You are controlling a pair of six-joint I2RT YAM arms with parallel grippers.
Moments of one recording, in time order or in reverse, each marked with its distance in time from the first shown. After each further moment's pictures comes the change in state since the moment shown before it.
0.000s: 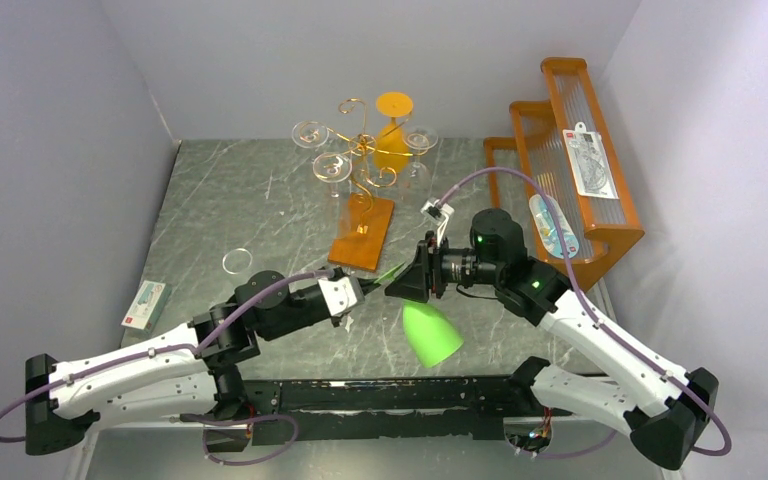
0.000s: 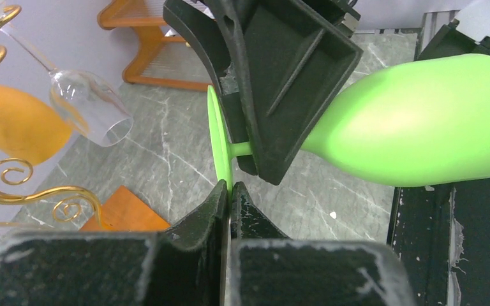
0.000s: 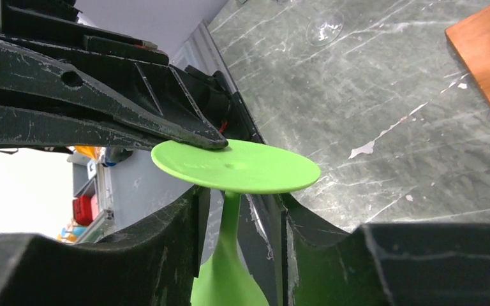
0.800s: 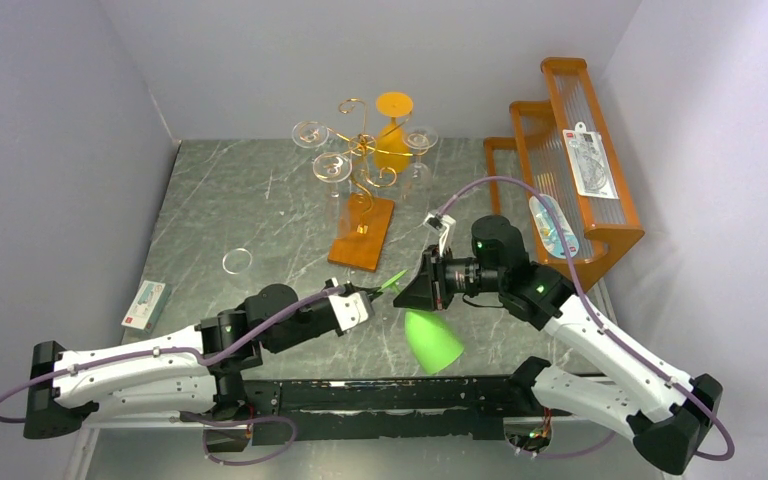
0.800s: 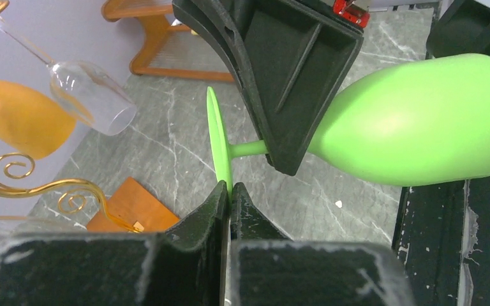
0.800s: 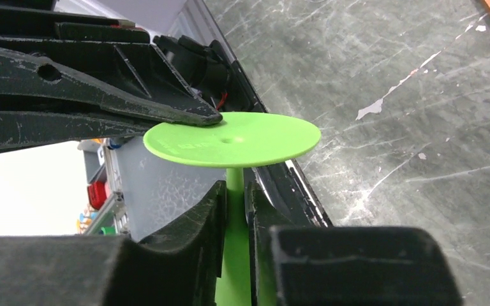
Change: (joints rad) left arm -0.118 0.013 -0.016 -0.001 -0.144 0.051; right arm 0.002 -0.041 -0.023 -0.122 -0.006 0.024
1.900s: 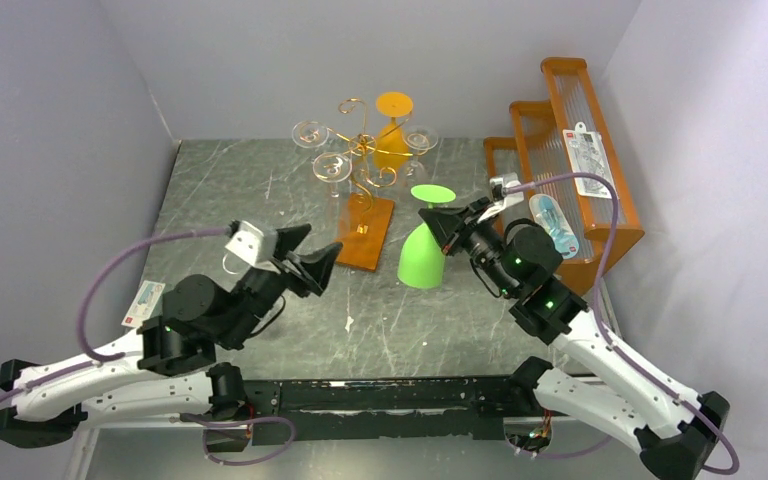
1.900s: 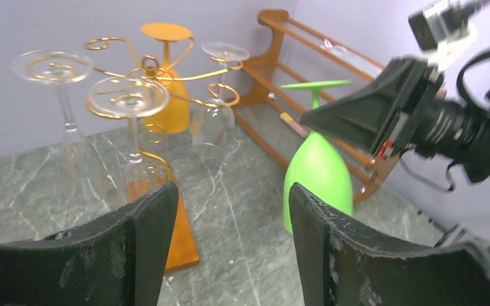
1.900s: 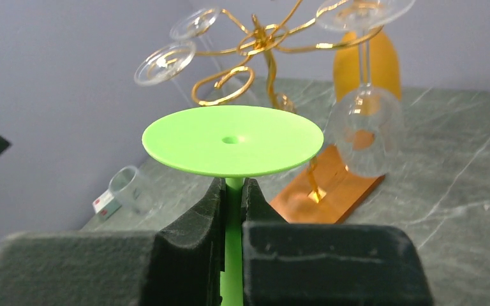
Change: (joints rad) left arm -0.005 -0.152 0.157 -0.022 -0.461 -0.357; right arm 0.000 -0.117 -0.090 0.506 0.714 -0.118
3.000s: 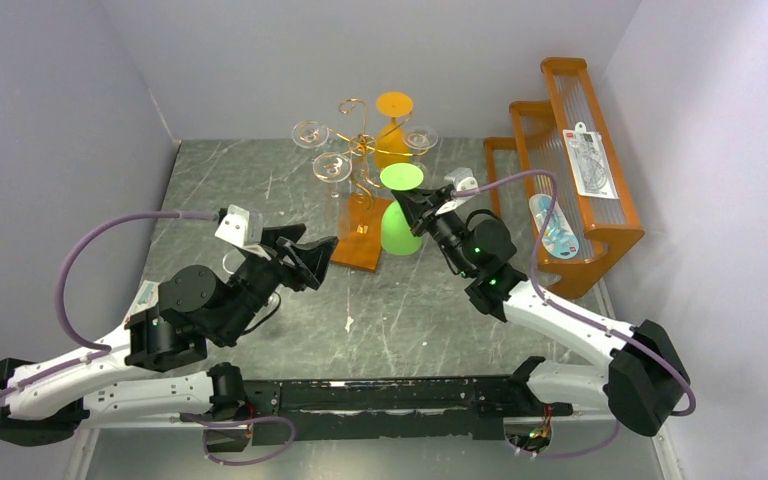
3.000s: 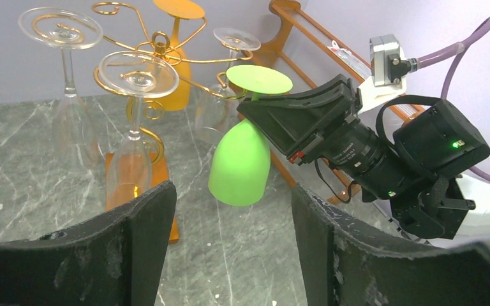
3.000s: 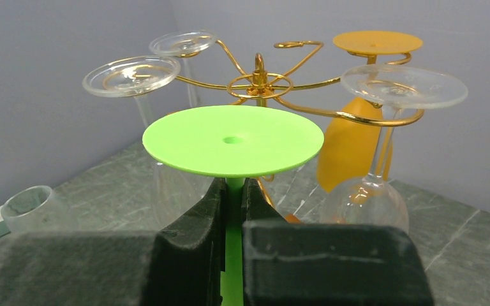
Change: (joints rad) left arm 0.000 0.034 0.146 -0.201 -0.096 -0.237; right arm 0.000 0.358 -0.092 0.642 -0.024 -0.327
